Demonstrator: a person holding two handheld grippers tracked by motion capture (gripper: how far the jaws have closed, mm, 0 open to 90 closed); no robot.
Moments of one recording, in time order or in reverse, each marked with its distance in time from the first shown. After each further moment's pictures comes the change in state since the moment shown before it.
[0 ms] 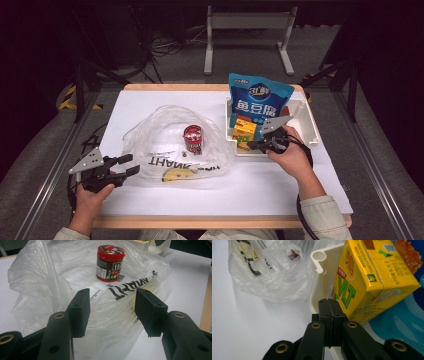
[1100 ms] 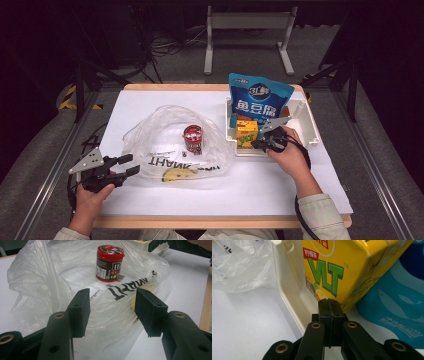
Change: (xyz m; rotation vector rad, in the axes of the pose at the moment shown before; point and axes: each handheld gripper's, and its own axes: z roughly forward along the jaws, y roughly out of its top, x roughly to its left) left arm -0.001 0.000 0.000 -0.001 -0.005 -0.005; right arm -0.017 -0.018 0.017 0.060 -0.090 0.092
